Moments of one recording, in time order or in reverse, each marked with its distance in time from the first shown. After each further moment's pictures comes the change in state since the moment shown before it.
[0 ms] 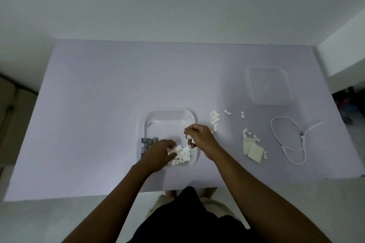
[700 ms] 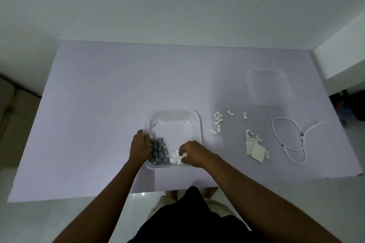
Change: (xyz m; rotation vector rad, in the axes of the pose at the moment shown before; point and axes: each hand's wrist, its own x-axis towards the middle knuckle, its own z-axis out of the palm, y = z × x) left_hand 0.007 -0.066 -0.019 -0.323 0.409 -0.448; right_hand 0.001 0.040 0.034 -1.016 -0.290 -0.141
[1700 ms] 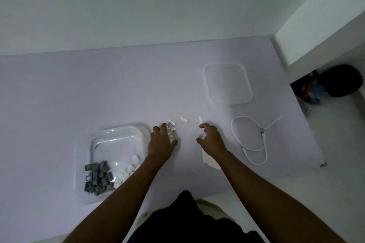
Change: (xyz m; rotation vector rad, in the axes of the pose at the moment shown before) left_hand -0.011 0.181 0.208 0.416 -0.214 0.311; right_hand -0.029 0.225 -0.114 0.387 0.512 0.348
